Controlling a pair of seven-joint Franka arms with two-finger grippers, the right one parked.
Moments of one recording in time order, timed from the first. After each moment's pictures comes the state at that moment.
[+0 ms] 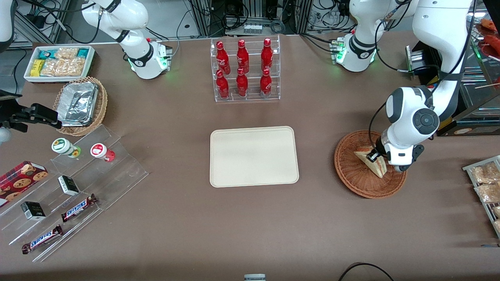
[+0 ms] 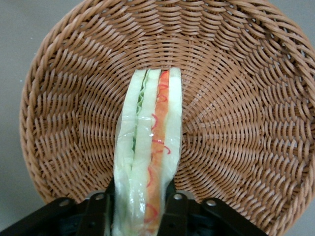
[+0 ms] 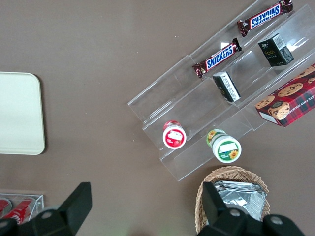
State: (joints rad) arm -0.05 0.24 -0.03 -2.22 0.02 2.39 -0.85
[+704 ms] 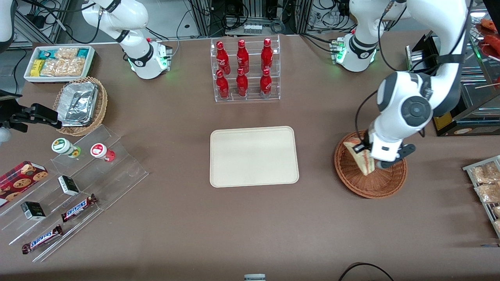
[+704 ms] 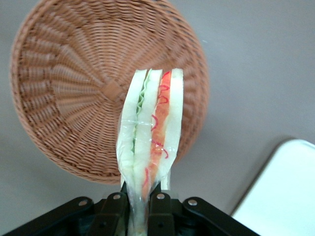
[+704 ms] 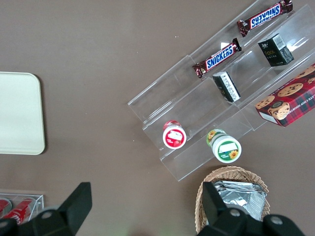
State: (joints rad) arm -0.19 0.17 -0.08 -2.02 0.02 2.09 -0.73
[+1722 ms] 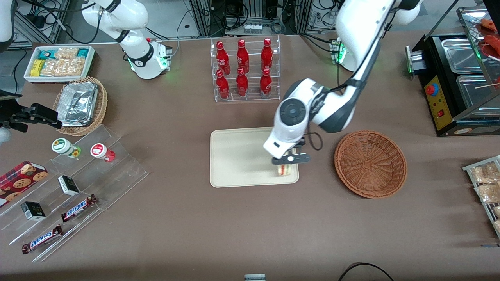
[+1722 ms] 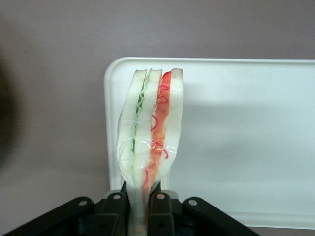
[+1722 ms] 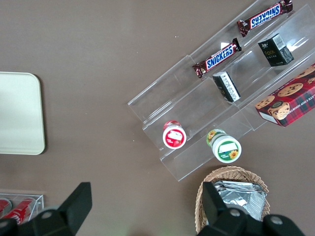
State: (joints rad) arm -0.59 0.55 -0.09 -1.58 0.01 2.04 -0.73
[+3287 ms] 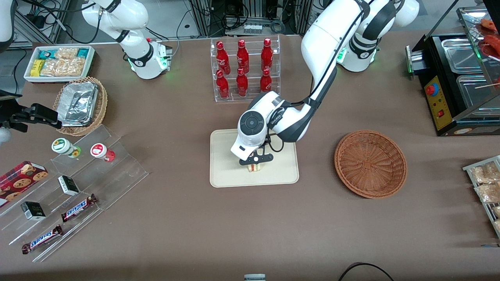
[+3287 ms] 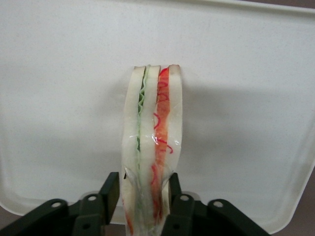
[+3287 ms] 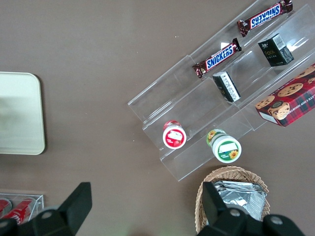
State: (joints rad) arm -0.71 0.80 -0.10 -1.34 -0.08 2.03 -0.89
